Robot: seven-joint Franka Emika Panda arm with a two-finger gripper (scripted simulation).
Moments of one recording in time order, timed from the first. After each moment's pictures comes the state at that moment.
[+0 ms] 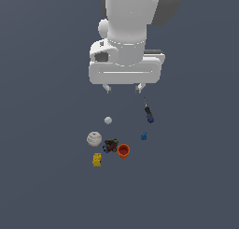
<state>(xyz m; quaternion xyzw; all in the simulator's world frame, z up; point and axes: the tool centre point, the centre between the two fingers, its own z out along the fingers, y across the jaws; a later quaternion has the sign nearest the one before) 0.006 0.014 0.332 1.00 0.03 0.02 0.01</state>
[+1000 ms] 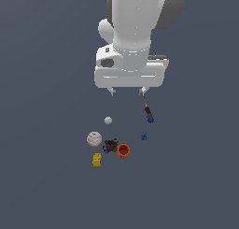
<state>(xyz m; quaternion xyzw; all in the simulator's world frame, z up) 0.004 0.028 0.319 1.00 0.01 0.00 0.00</state>
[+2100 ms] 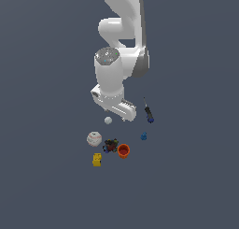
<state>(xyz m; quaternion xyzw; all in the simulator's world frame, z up) -0.030 -0.021 0.150 0.96 -0.29 -0.01 -0.02</state>
